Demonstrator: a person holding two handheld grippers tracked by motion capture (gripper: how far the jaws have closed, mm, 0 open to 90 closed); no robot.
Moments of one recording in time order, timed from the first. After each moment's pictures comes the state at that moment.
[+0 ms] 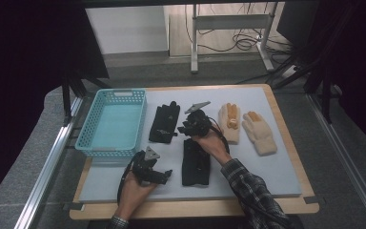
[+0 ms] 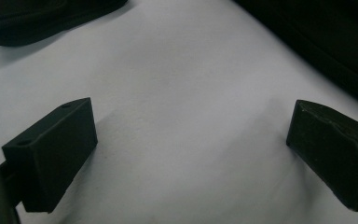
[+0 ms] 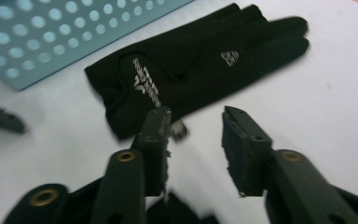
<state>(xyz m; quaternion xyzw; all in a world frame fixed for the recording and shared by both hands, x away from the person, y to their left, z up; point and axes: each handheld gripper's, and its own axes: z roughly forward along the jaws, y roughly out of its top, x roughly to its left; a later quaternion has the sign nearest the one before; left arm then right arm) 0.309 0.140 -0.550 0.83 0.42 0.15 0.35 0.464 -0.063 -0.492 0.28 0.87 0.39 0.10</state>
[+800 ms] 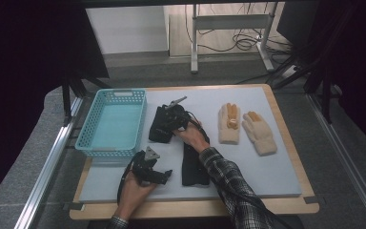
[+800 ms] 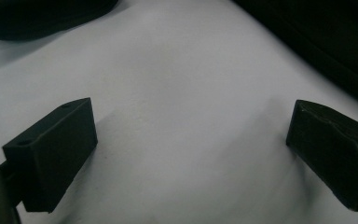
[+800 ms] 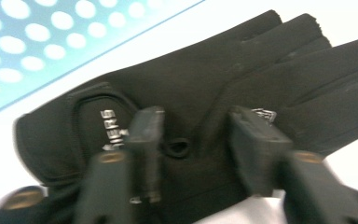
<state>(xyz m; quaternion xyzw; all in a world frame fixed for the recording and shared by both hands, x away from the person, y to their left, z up) 0.309 0.140 -0.550 0.83 0.42 0.15 0.34 0.516 0.005 -0.532 0.27 0.89 0.37 0.07</state>
